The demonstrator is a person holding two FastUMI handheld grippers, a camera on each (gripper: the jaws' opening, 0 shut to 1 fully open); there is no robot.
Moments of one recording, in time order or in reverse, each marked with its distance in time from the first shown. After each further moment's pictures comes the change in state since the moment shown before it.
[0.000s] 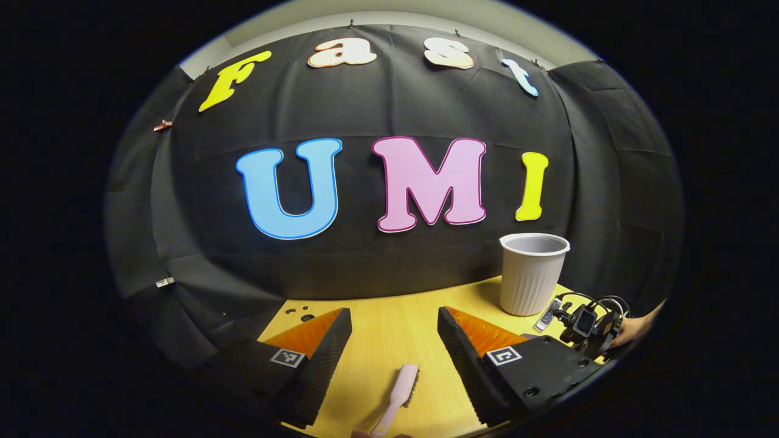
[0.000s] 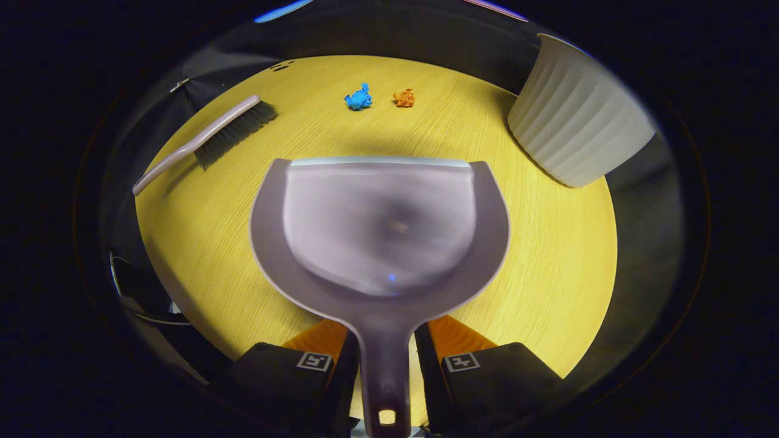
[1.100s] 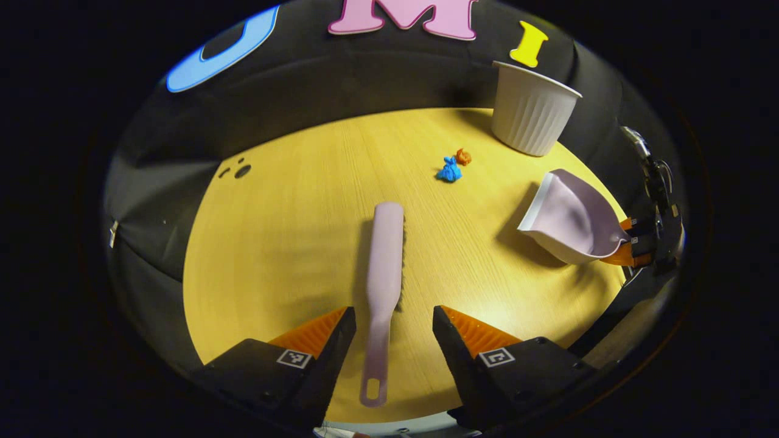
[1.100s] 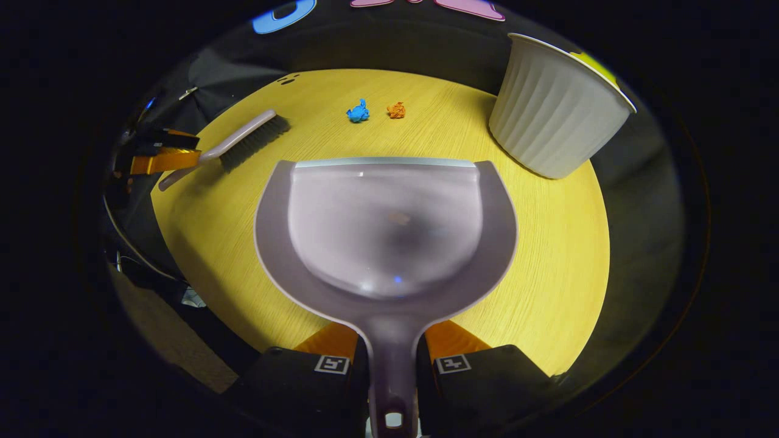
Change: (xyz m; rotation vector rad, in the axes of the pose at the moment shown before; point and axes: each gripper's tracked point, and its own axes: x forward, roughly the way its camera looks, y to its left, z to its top) left arm 0.037 -0.009 -0.270 0.053 0.858 -0.194; right arm -0.045 -0.012 -0.019 0.020 -0.075 0.038
